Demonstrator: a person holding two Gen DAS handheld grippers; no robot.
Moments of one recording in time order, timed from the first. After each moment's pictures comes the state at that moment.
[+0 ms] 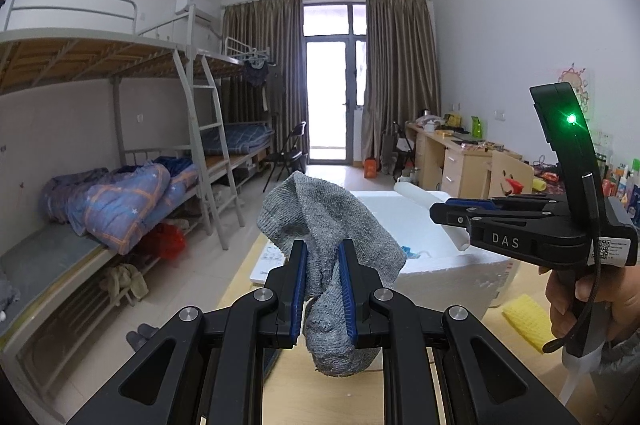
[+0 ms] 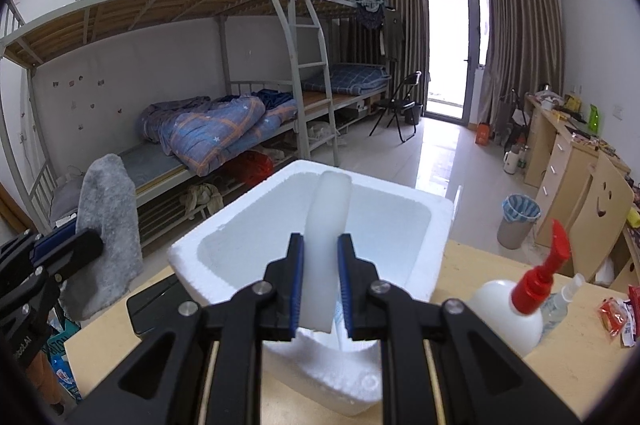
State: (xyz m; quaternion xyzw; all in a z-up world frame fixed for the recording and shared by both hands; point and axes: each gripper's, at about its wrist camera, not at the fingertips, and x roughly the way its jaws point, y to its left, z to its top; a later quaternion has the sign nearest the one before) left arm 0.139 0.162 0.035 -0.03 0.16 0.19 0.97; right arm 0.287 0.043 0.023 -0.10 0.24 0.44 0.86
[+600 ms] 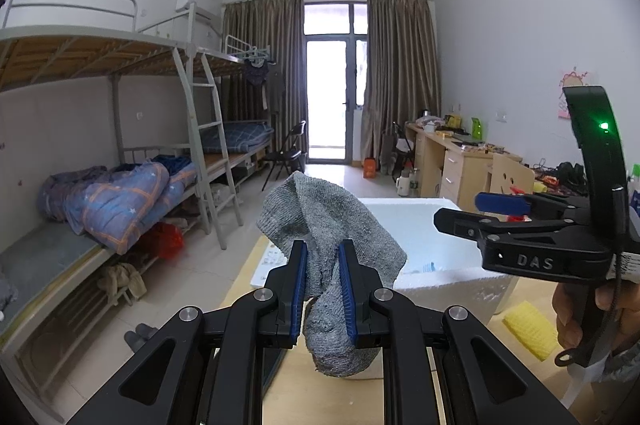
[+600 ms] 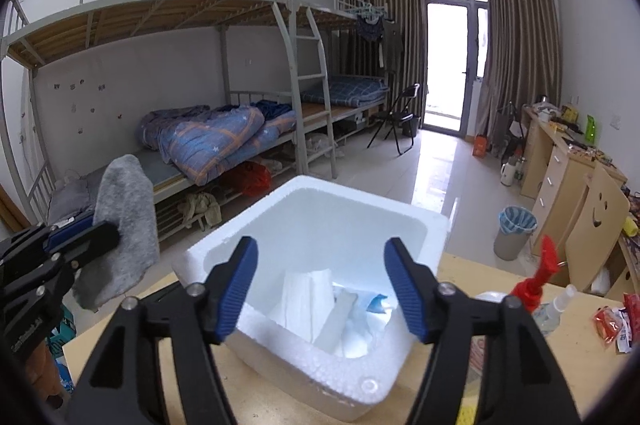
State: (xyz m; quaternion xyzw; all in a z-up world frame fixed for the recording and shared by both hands) left arm 0.150 0.165 0.044 -0.03 0.16 0.19 0.97; right arm 0.275 0.035 0.040 -0.09 0.21 0.44 0.87
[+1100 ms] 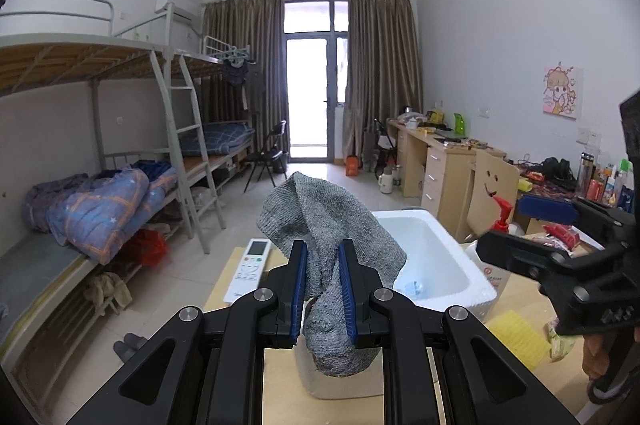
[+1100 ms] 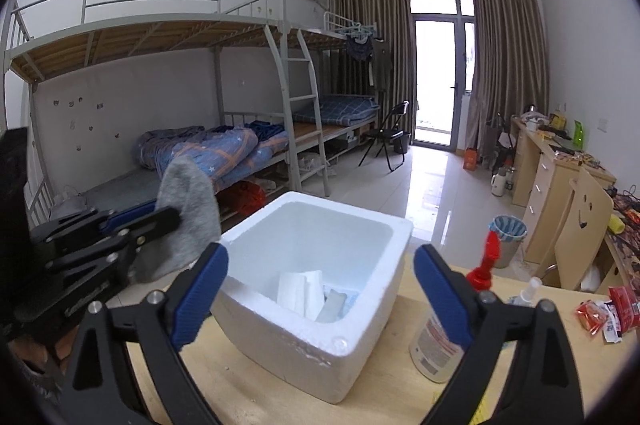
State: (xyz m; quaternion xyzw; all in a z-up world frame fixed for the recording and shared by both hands) left arm 0.181 0.165 0.053 -0.02 0.17 0.15 0.97; right arm 0.265 0.005 0.056 -0.07 0.18 0.43 0.88
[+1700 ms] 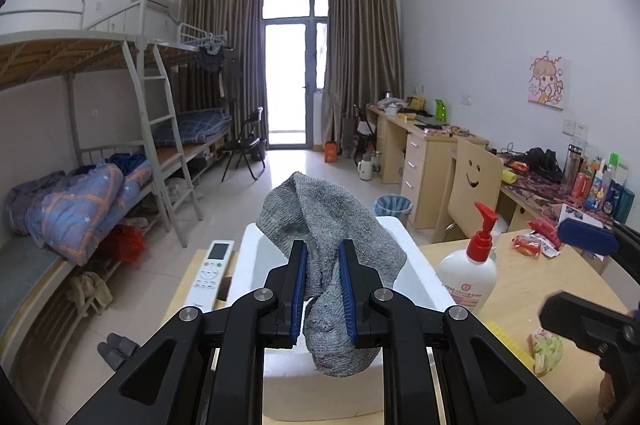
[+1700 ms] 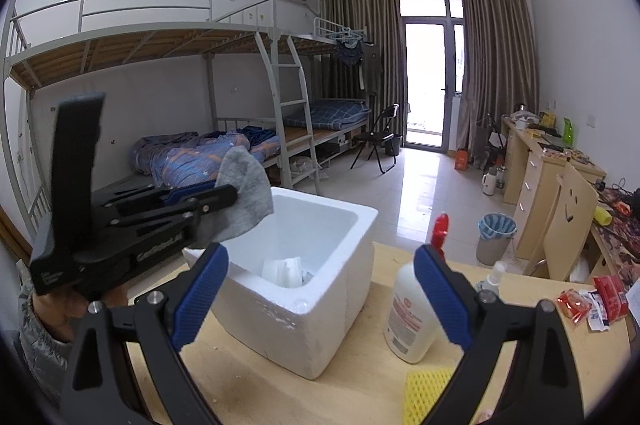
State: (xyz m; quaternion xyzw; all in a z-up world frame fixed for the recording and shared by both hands) left arm 0.225 0.151 0.055 -0.03 0.20 0.12 0.97; right arm 0.262 -0.033 0.054 -0.06 0.18 0.42 0.89
